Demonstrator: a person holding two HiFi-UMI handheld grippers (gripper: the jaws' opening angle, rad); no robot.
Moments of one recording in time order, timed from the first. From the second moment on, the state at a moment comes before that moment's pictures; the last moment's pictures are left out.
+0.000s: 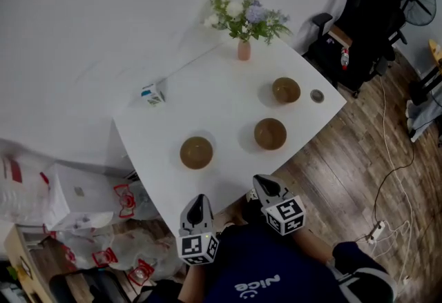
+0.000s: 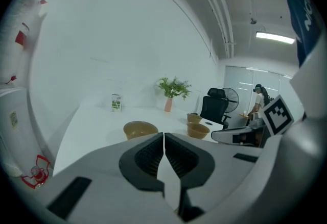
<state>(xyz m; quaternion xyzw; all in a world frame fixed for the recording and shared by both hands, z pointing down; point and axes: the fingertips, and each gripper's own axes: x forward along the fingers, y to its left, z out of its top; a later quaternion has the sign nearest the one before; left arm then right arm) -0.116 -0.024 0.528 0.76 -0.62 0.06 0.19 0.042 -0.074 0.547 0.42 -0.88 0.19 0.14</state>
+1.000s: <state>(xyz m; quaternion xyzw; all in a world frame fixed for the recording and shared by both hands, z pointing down) -0.098 -0.093 0.519 0.67 -0.71 0.03 0.19 0.157 -0.247 0.554 0.45 -0.84 0.25 0.18</state>
